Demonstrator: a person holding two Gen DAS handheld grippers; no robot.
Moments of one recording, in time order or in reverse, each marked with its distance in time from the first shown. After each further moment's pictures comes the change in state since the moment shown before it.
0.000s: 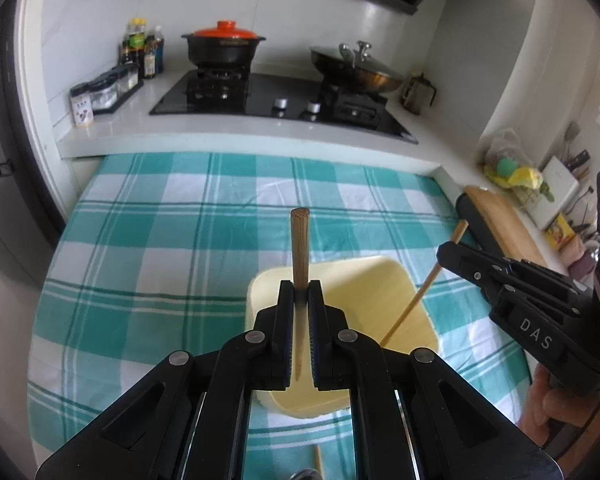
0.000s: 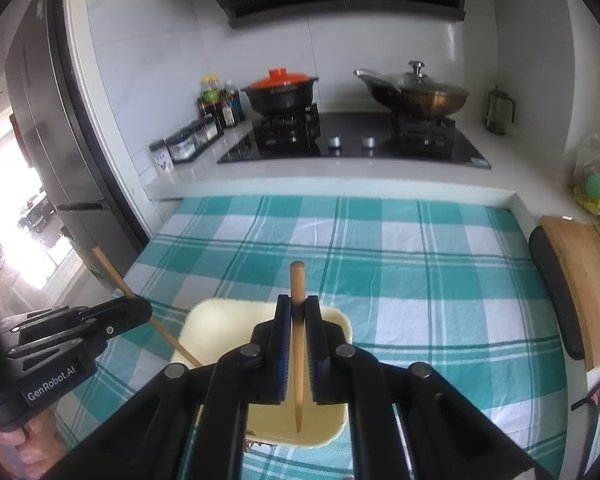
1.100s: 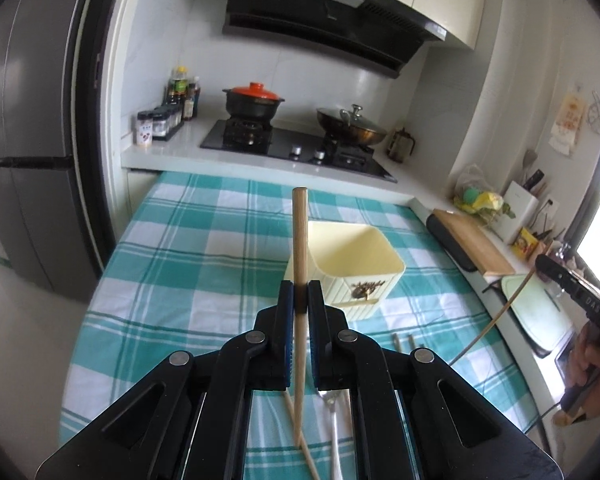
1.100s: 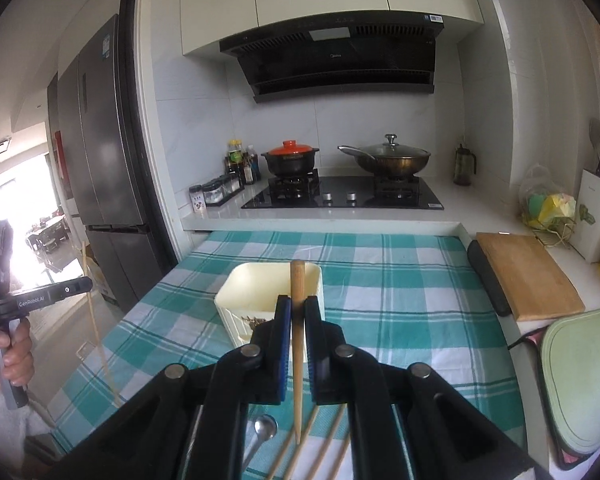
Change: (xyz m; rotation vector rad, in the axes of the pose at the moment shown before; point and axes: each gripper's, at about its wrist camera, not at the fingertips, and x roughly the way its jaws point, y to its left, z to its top) left arm -0.192 0.059 -0.139 -0.035 -0.258 -0.052; right arm -0.226 -0.008 -0.130 -0.068 -0.315 0.022
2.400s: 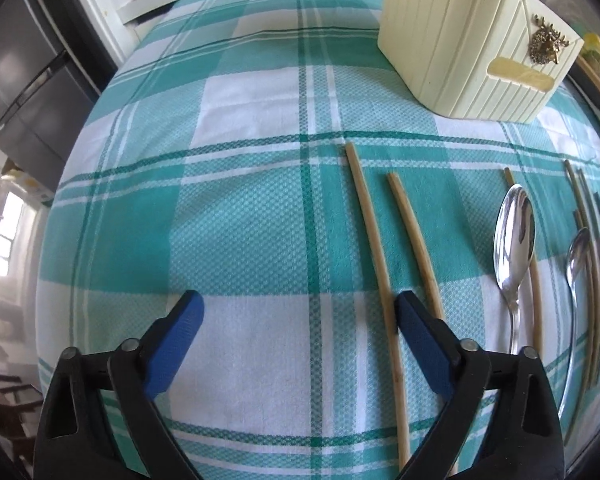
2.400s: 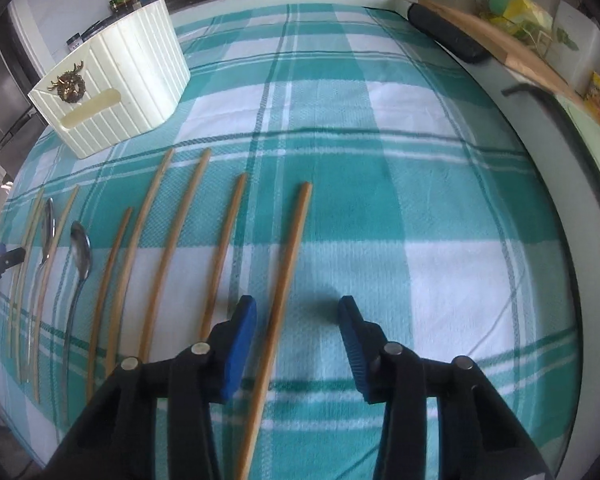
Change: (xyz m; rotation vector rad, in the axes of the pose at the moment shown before) left arm 0.186 0.039 -0.129 0.132 0.608 0.320; right arm 0.132 -0.098 -0.191 0.113 0.657 -0.243
